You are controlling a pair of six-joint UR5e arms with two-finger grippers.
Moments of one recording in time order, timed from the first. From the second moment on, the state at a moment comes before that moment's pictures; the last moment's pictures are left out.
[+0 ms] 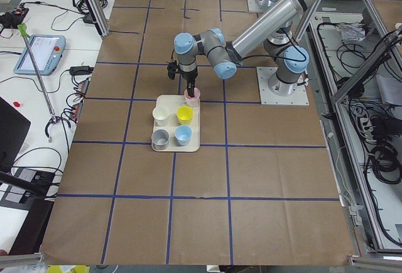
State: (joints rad) left arm -1.16 -1.79 -2.03 -1.00 1.63 0.42; right arm 1.65 -1.11 1.66 -3.38 -0.96 0.89
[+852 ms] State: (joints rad) left arm -1.16 -1.79 -2.02 -0.99 1.66 0.43; right arm 1.67 -1.08 1.66 -3.40 -0.96 1.26
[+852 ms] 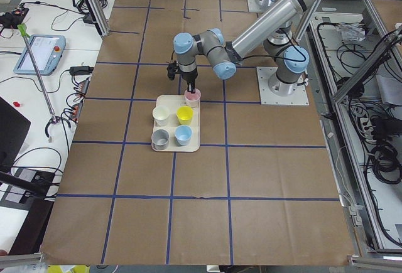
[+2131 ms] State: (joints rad) left arm -1.18 -1.76 -1.56 -1.36 1.63 0.45; right arm 1.67 -1.03 1.65 -3.53 -0.96 1.36
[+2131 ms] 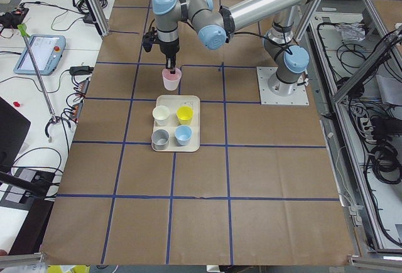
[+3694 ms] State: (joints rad) left arm -1.26 -1.82 -1.86 -0.56 0.83 0.59; right arm 1.65 -1.06 1.74 -3.72 -1.06 1.47
